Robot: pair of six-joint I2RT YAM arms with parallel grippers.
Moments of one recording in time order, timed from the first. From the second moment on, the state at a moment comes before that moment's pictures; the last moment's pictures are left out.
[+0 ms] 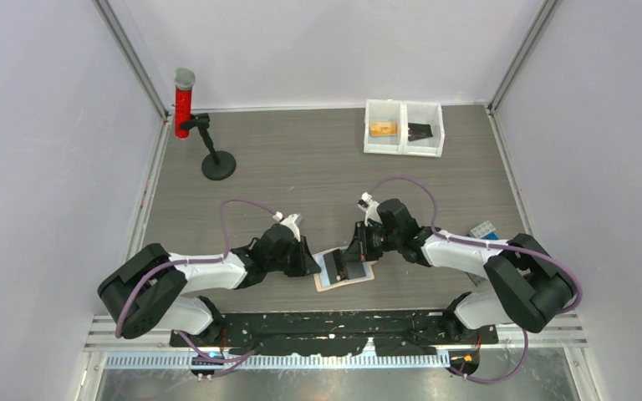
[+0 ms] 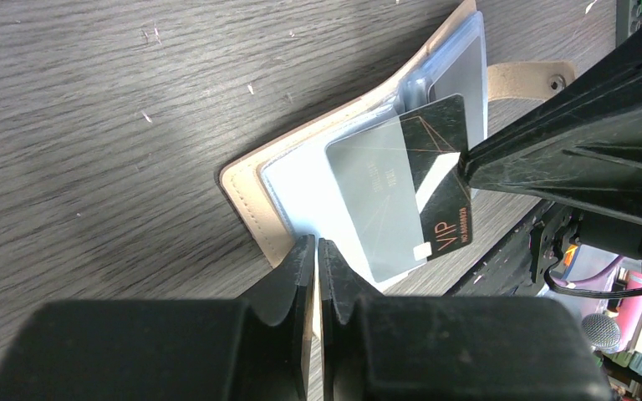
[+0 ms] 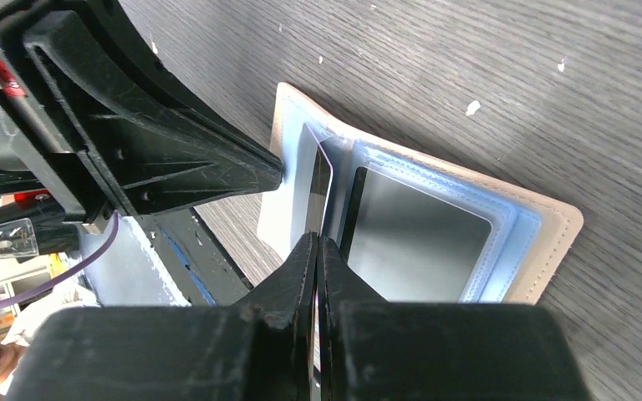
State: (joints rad) left arm -0.84 1.35 0.38 0.26 0.16 -0.86; right arm 0.65 1.39 0.51 0.14 -0.51 0.62
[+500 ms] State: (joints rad) left arm -0.84 1.33 0.39 0.22 0.15 -0.86; right arm 0.61 1.34 0.51 0.11 -0.52 0.60
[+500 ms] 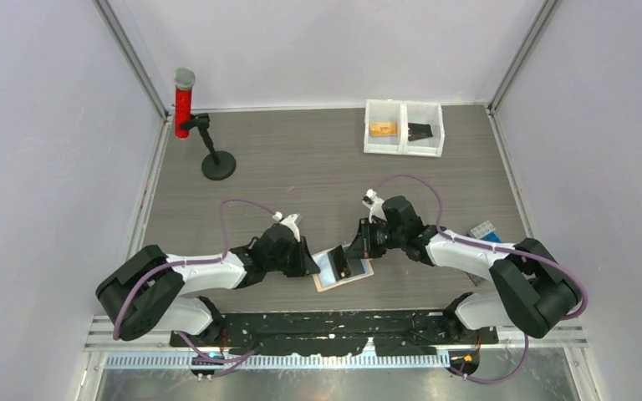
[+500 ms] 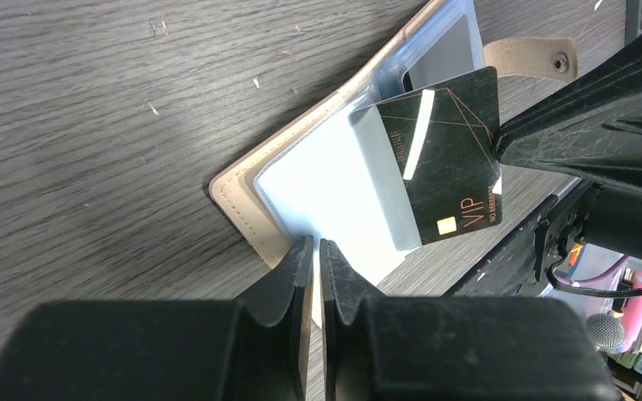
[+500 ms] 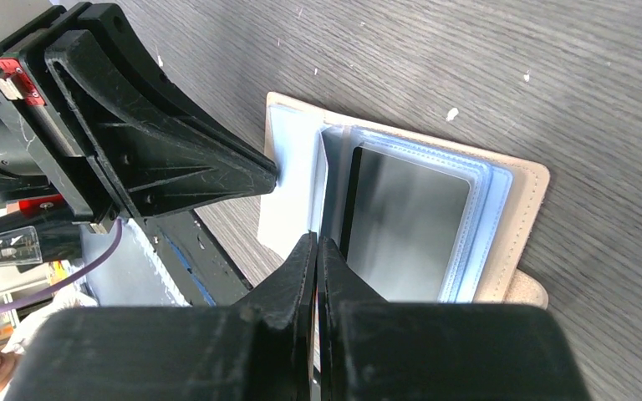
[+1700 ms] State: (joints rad) left arm -0.86 1.43 0.53 0.13 0.18 -0.83; right arm 0.60 1.34 0.46 0.13 -0.54 0.61
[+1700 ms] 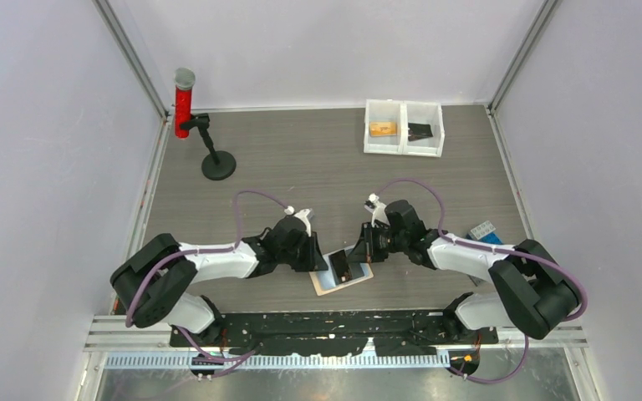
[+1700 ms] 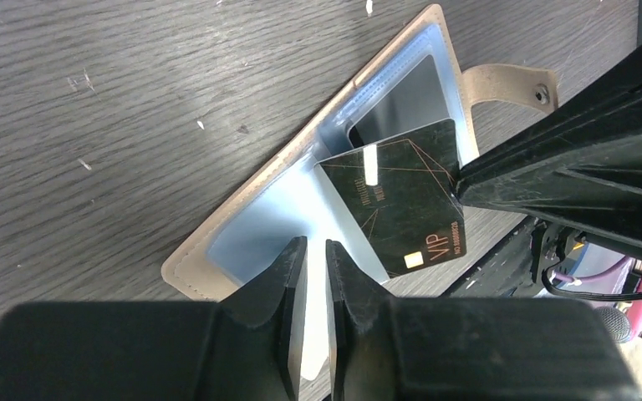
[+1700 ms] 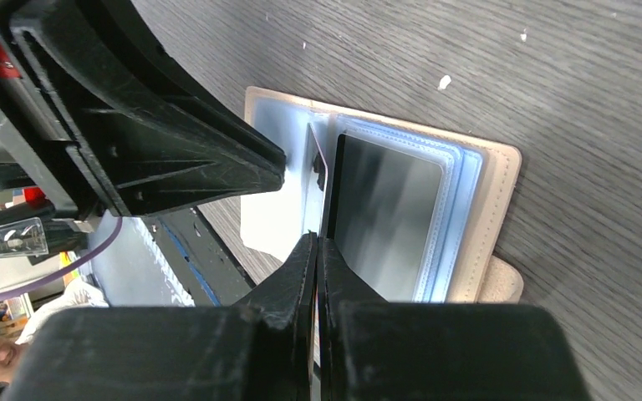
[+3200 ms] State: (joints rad) left arm -0.86 1.26 0.52 0.20 0.22 -0.89; right arm 0.58 1.11 0.49 -0.02 -0.43 0.63
